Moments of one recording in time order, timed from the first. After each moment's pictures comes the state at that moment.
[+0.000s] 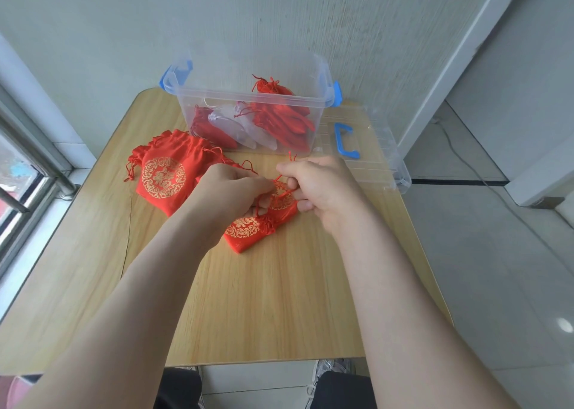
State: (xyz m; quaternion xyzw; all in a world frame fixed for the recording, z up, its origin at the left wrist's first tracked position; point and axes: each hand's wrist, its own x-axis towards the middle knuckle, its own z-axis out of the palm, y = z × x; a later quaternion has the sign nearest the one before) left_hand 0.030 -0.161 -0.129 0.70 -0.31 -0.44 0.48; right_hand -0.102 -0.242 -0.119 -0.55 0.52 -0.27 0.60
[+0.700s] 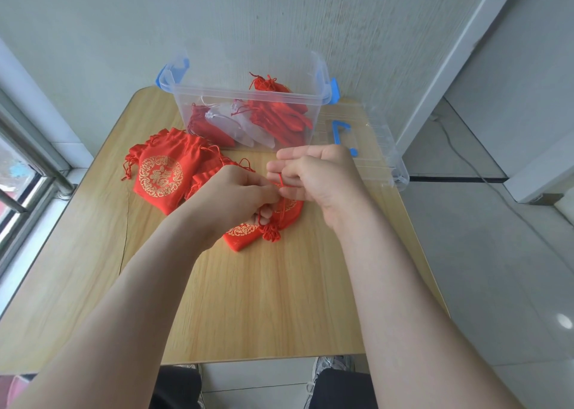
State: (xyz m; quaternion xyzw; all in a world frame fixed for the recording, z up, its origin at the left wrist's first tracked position) left_hand 0.028 -0.156 -0.126 0.68 -0.43 -0.45 0.39; right_hand -0.111 -0.232 -0.100 -0.54 0.46 -0.31 0.64
